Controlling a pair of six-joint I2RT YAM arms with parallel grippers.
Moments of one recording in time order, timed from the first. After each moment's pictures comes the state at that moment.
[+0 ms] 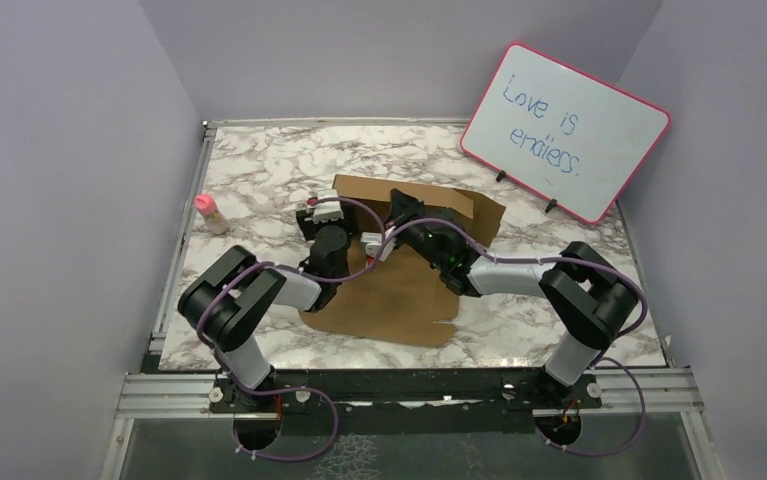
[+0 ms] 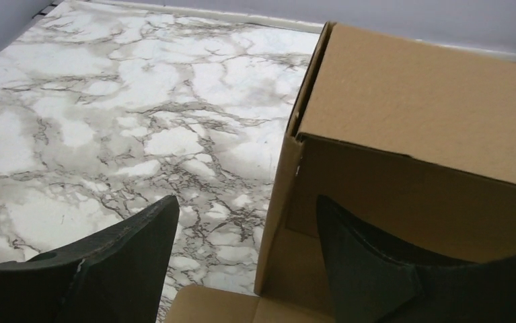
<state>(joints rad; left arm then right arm) -0.63 1.72 0.53 1.10 -0.81 -0.13 0.82 1.71 0.82 0.79 0.09 -1.52</state>
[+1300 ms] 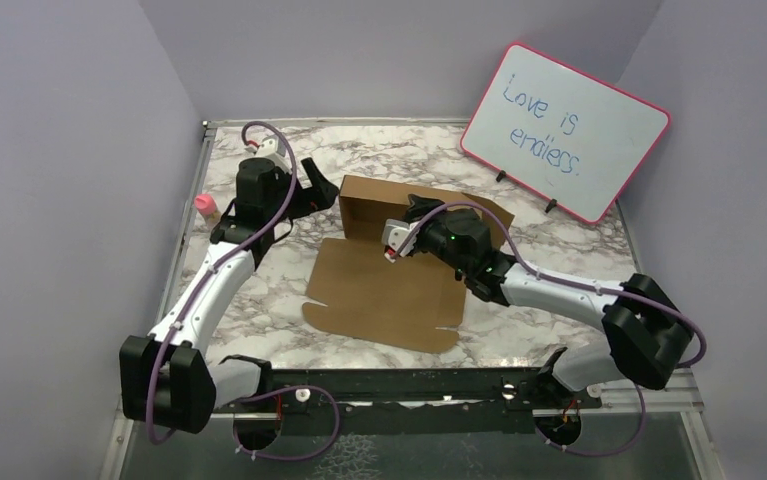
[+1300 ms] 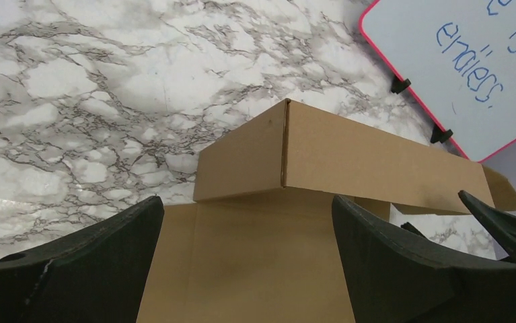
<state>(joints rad) -0.21 1.18 0.91 -0.14 0.17 -0.51 0.82 1.43 0.76 0.50 0.03 -1.07</state>
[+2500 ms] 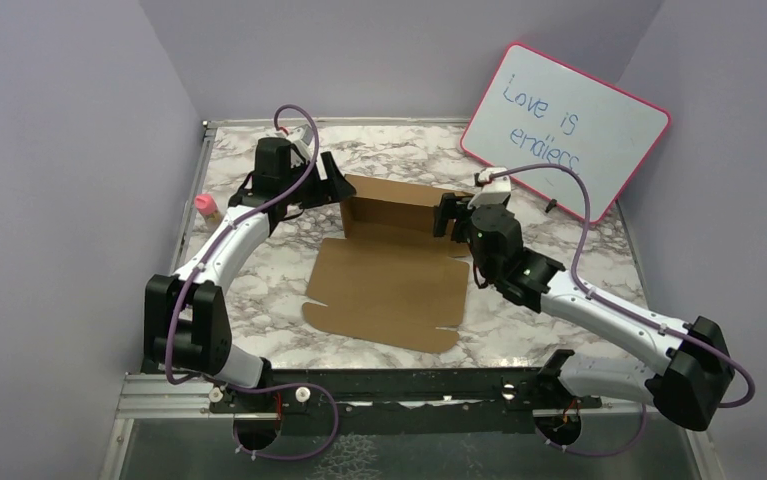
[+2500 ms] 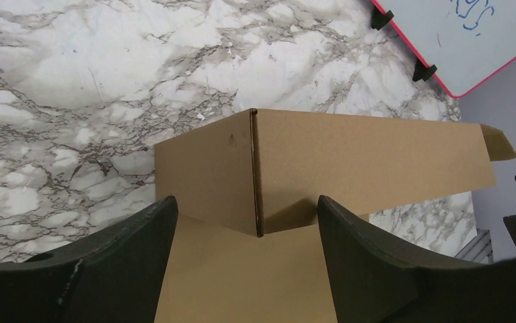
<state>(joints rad) -0.20 1.47 1.11 -0.20 0.42 -0.45 0.80 1.14 0.81 0.08 0.60 0.30</state>
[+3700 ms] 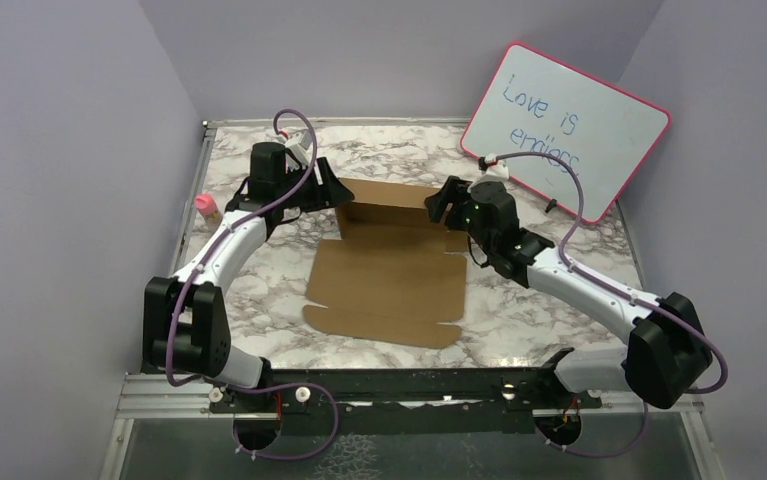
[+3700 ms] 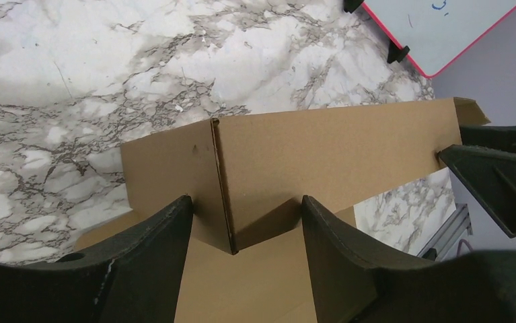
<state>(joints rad) -0.18 1.47 1.05 -0.13 0.55 -0.45 0.64 1.30 0.85 0.10 0.29 0.58</state>
